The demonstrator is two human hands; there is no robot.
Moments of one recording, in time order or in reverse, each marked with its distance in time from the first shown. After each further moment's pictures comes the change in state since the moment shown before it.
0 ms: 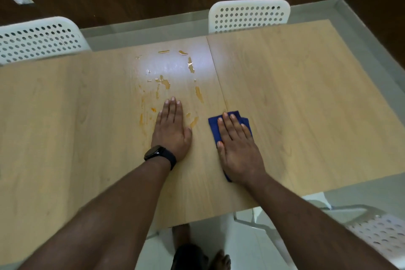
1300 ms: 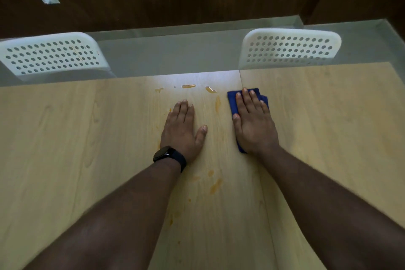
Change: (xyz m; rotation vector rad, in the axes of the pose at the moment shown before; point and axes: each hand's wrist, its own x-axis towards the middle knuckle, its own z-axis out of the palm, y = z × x) left_hand 0.155 -0.043 -0.027 0.010 -0.021 -0.109; right_hand 0.254 0.020 -0.024 -0.036 0.045 -0.011
